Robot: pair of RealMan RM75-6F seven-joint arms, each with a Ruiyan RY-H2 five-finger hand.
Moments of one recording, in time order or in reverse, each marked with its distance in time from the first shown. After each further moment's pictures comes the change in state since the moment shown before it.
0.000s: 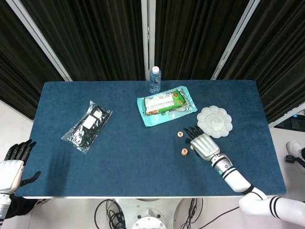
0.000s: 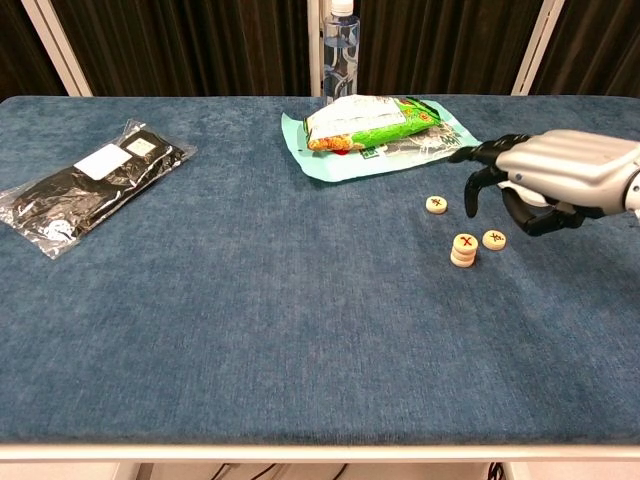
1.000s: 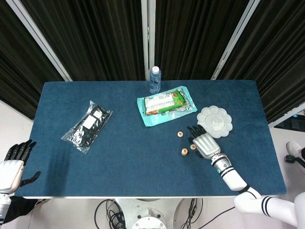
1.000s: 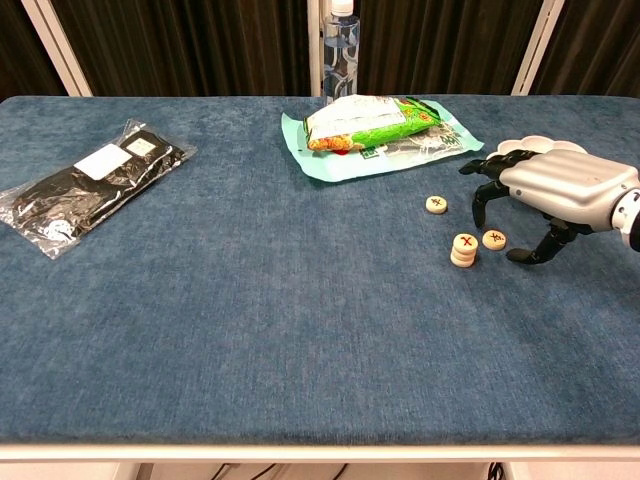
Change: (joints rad) left arm -0.001 -0.002 0.000 0.003 -0.005 -0.005 0.001; right arm -0.020 -0.128 0.001 0.170 0.020 0.013 0.010
